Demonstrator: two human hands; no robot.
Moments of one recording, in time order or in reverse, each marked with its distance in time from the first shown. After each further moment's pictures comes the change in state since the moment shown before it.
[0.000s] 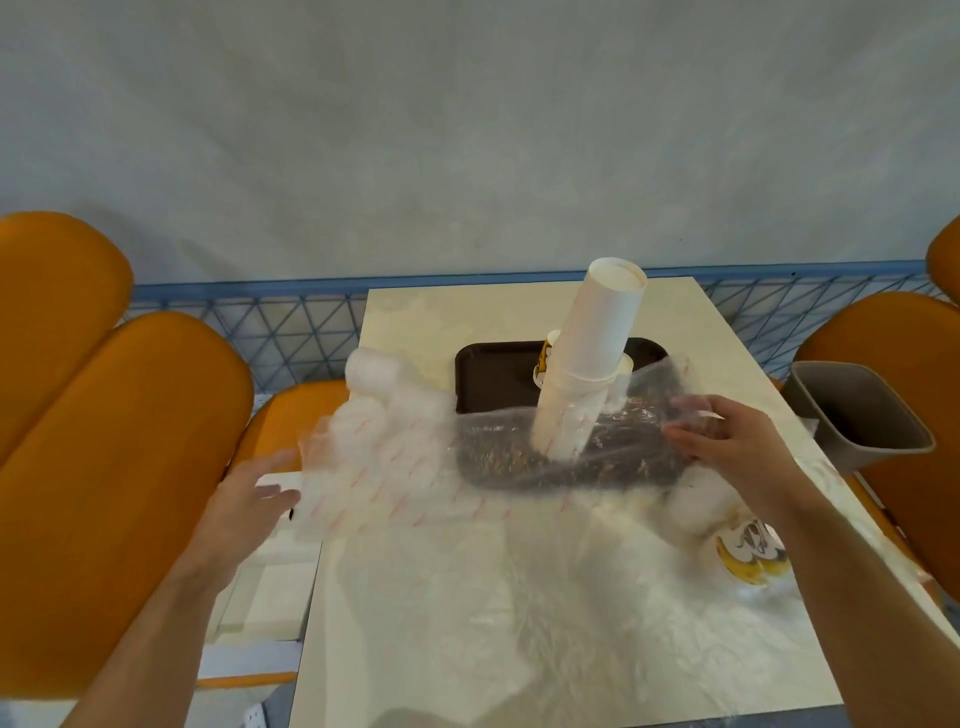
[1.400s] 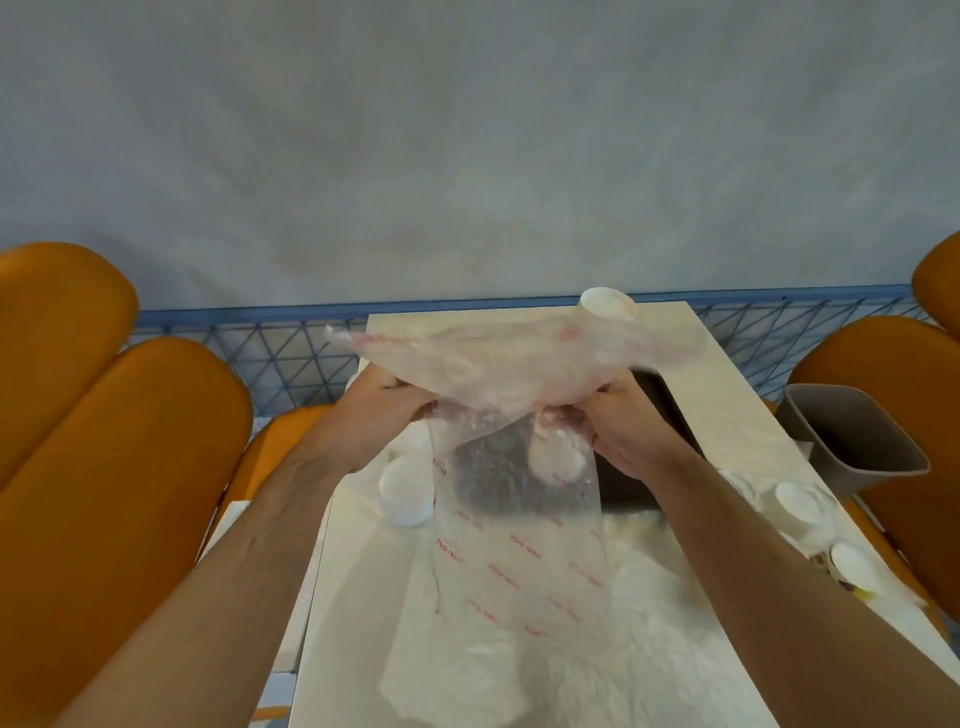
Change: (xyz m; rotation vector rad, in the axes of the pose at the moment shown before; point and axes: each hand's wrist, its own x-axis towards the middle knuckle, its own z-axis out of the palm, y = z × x) left_hand -0.039 0.181 0.028 -0.406 -0.457 0.548; right_hand 0.017 -0.090 0.092 0.518 -0.376 -0.180
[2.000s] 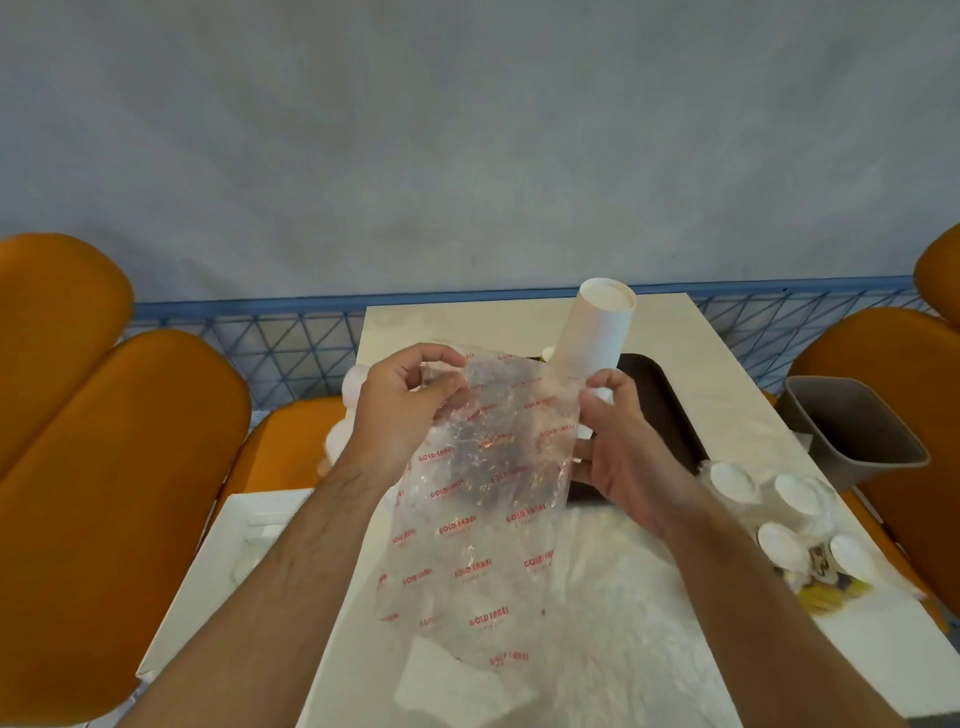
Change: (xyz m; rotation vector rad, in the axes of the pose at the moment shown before) left_hand 0.005 -0.016 0.031 -0.069 0.357 -0.070; right_hand -0.047 0.007 0.006 0.213 0.011 0.198
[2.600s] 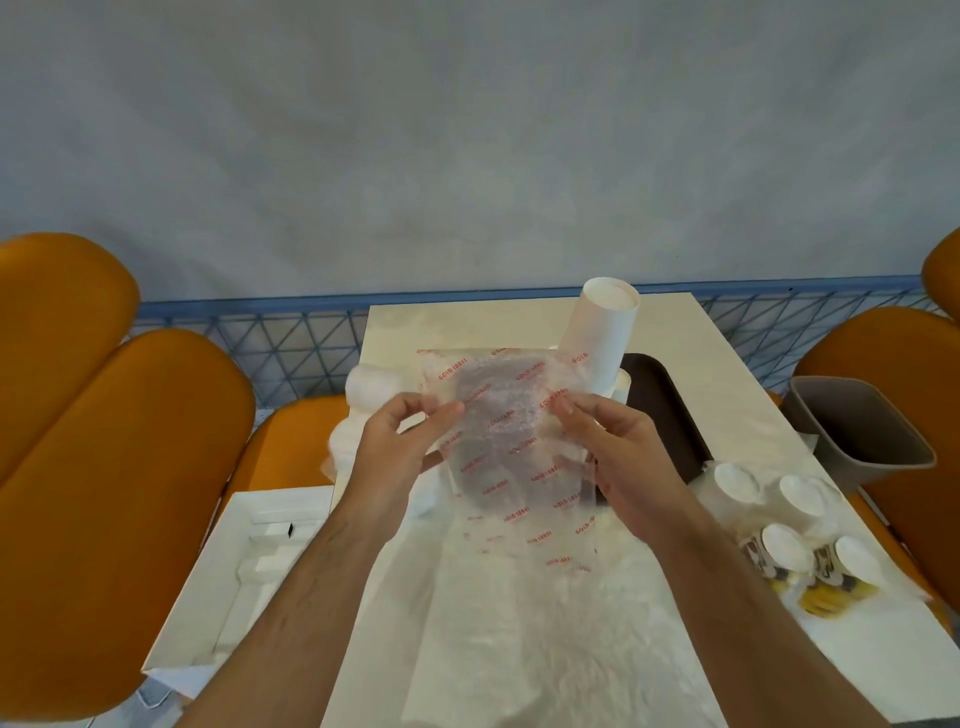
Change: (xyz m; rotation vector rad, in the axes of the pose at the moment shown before) left_hand -0.025 -0.032 -0.005 -0.186 0.028 -0.229; right_hand 0.000 0.009 0.011 -0.184 0.214 -0.109
